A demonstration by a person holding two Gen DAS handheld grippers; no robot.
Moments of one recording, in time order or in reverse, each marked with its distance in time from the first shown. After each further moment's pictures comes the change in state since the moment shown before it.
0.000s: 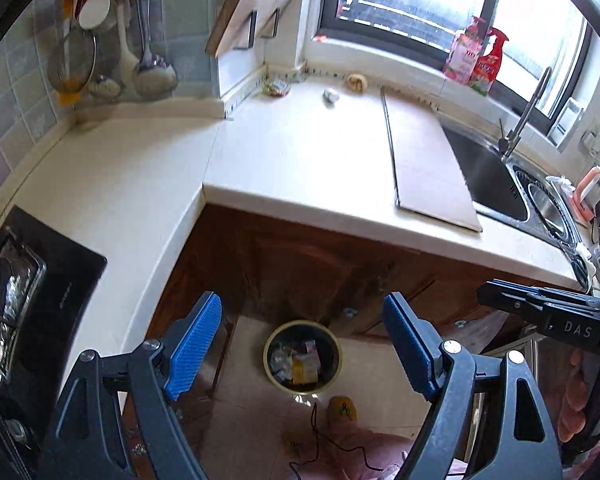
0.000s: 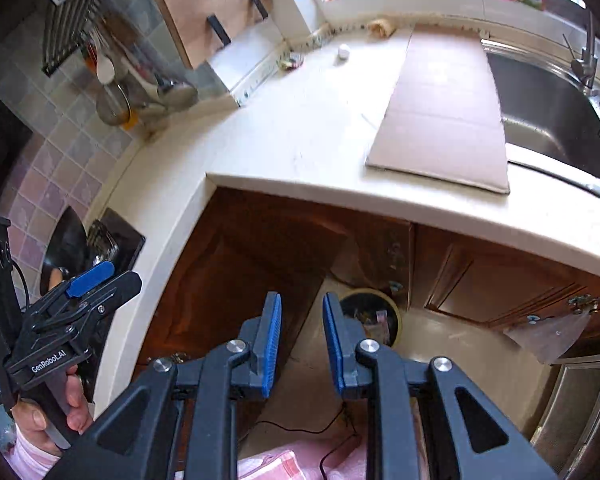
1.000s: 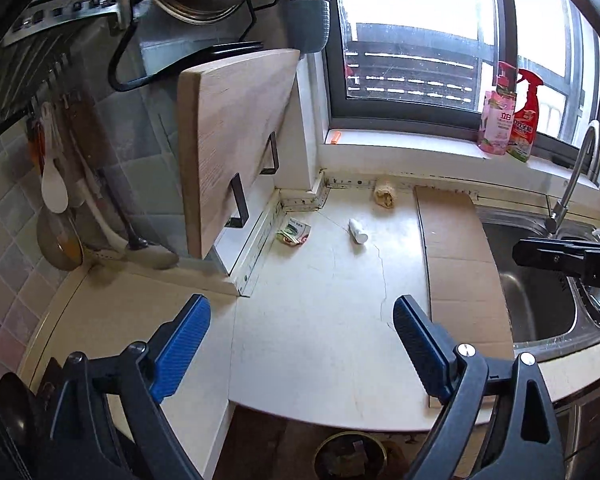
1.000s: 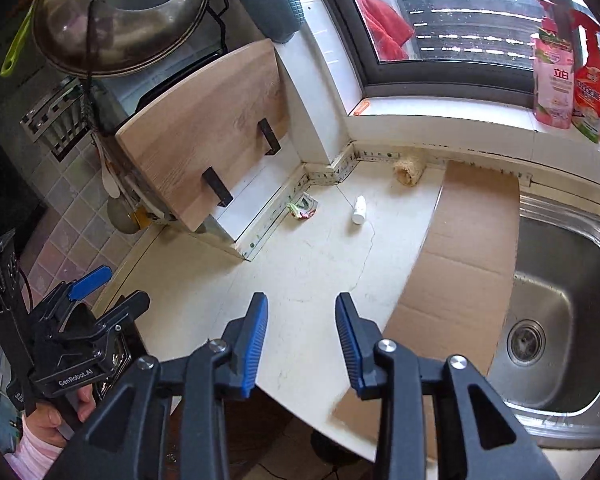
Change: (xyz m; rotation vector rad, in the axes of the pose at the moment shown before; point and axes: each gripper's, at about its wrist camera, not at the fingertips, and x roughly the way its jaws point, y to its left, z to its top) left arm 0.047 -0.045 0.254 0.115 -0.186 0.197; right arm -0.027 -0.032 0.263 -0.124 -0.162 0.083
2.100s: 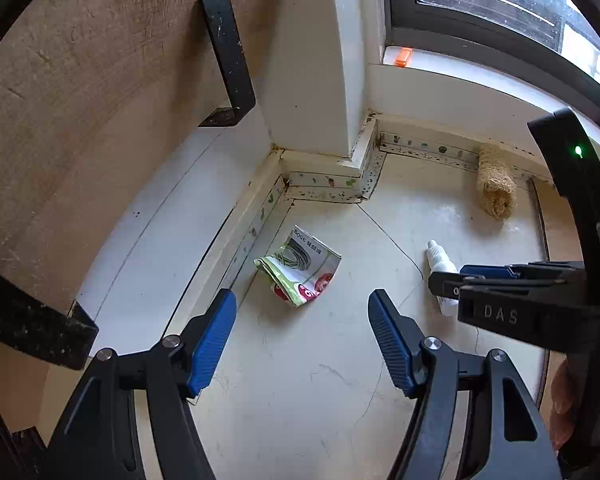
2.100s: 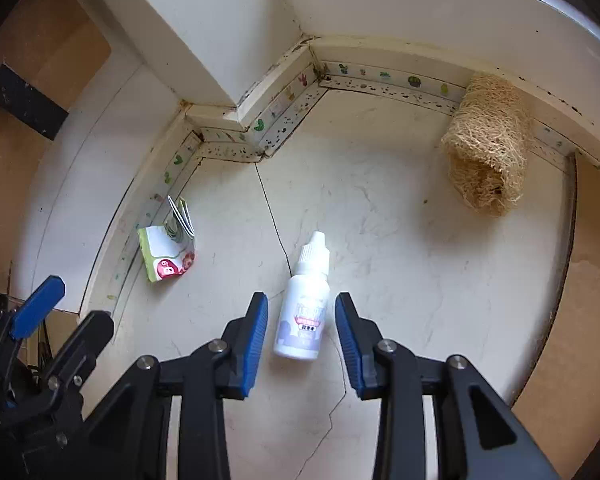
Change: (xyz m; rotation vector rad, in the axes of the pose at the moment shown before) left arm 0.324 -0.011 0.075 -0.092 0.248 0.113; right arm 0.351 -0.101 0.119 0.023 0.373 -0.087
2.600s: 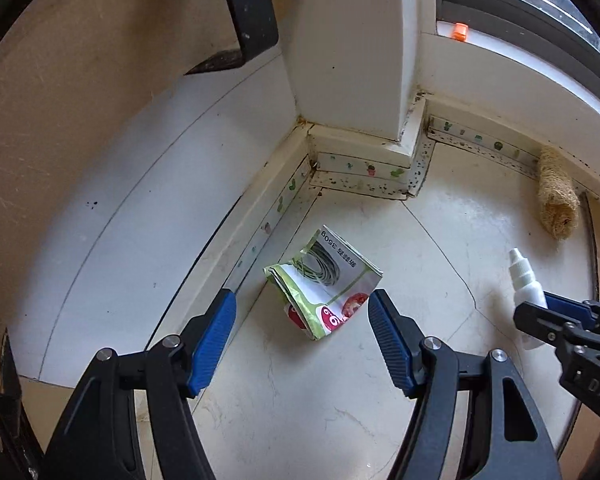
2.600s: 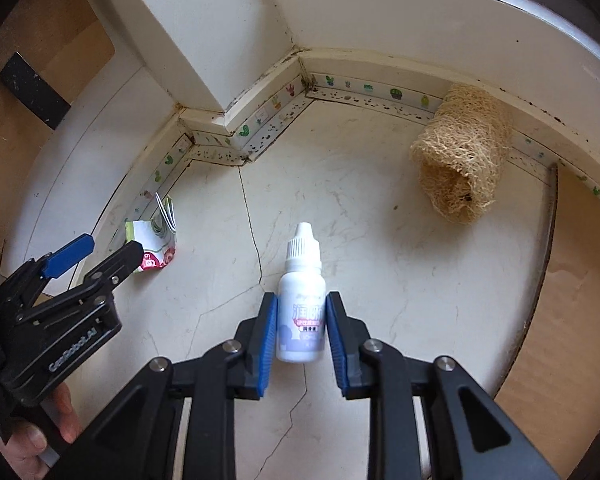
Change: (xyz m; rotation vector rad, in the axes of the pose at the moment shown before) left arm 0.063 0.008 0.010 -0.083 0.063 0.079; right arm -0.016 -0.020 -0.008 -0.047 -0.063 -0.018
